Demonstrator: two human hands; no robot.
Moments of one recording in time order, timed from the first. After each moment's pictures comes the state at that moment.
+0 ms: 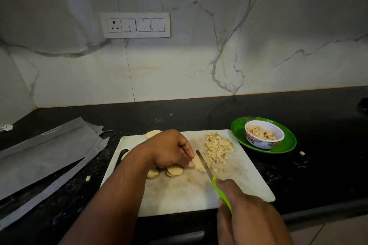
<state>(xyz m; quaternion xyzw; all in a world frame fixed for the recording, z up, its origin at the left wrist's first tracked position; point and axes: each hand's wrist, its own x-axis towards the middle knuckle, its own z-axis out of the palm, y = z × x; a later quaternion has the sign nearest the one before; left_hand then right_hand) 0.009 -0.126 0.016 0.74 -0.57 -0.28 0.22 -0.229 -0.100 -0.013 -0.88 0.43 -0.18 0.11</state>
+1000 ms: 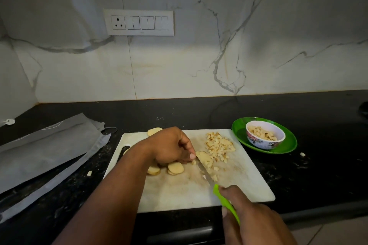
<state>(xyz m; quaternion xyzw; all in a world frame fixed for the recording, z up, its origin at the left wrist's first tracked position) 0.013 -0.124 0.012 0.70 -0.59 -0.30 0.27 -0.244 -0.086 -0.004 -0.86 0.45 -0.15 0.18</state>
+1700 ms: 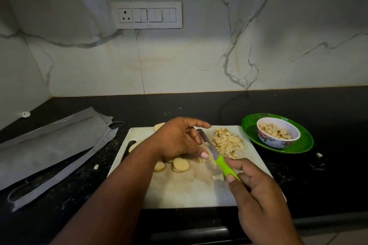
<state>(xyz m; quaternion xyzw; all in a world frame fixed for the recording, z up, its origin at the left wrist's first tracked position) 0.013 -0.129 0.006 0.67 -0.57 -0.29 0.38 -0.230 -0.135 -0.036 -0.79 0.33 -0.35 0.37</state>
